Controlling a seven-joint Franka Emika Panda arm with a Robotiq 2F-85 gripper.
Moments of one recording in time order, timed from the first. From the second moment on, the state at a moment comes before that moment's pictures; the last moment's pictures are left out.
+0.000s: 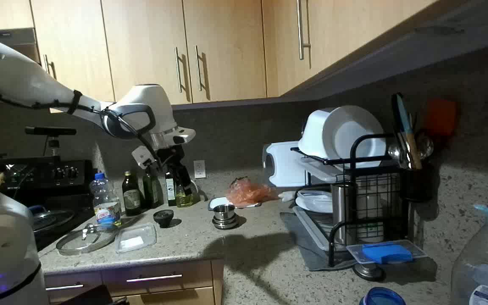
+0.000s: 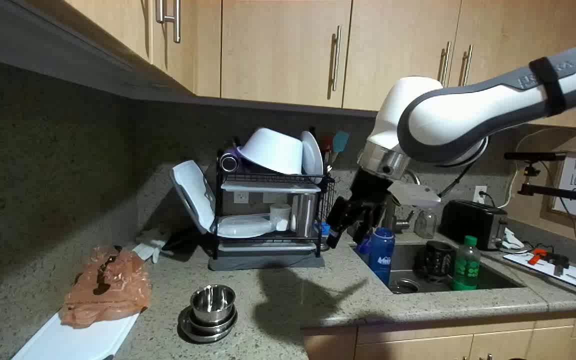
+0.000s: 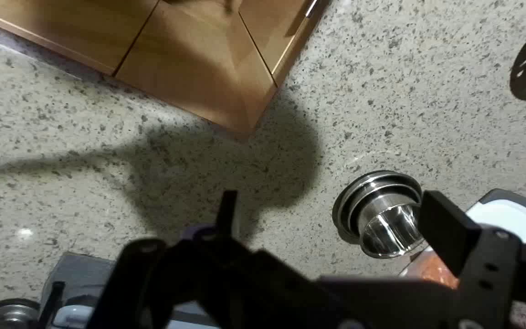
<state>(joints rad) 0.01 -0.63 -0.02 -2.65 0.12 2.31 0.11</state>
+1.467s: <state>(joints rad) 0.07 -0.40 -0.01 -2.53 0.26 2.53 0.12</state>
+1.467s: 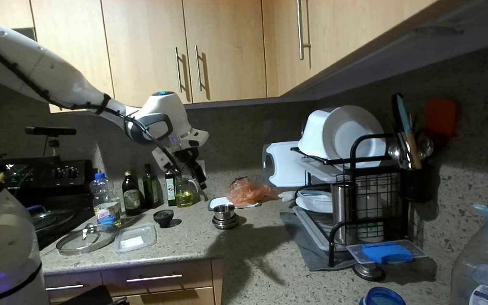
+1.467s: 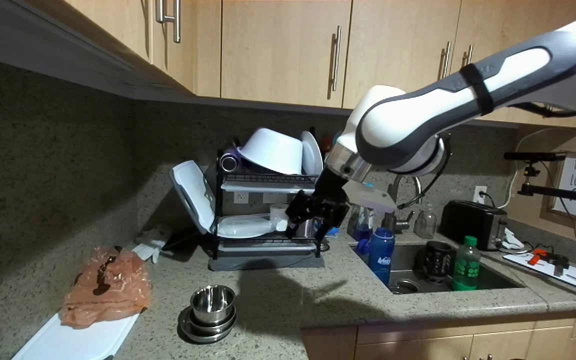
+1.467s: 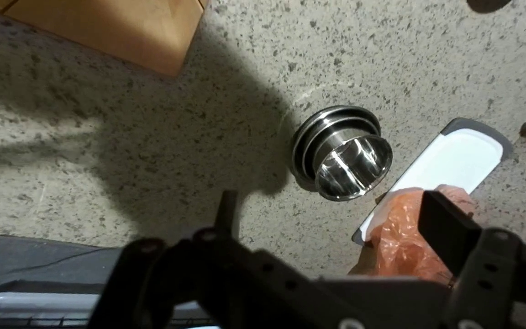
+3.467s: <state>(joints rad) 0.14 0.36 0.01 -1.91 0.13 2.50 0.58</state>
